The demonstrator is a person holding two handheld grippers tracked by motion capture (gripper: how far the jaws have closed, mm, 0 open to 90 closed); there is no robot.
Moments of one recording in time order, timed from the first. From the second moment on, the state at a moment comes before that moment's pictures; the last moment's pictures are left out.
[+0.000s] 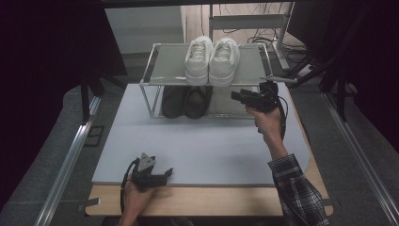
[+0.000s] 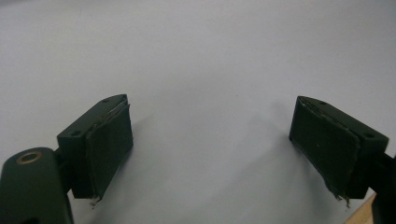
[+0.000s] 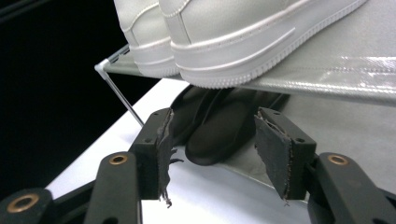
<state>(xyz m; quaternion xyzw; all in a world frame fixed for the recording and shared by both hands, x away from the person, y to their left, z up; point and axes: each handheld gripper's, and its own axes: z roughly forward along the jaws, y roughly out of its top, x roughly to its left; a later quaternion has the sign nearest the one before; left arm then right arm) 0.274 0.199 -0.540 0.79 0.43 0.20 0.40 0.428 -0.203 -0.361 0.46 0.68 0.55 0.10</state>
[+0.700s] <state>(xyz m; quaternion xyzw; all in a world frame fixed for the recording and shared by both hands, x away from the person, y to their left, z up) 0.275 0.199 -0.540 0.79 0.43 0.20 0.40 0.392 -0.206 -0.374 0.42 0.74 0.49 0.16</state>
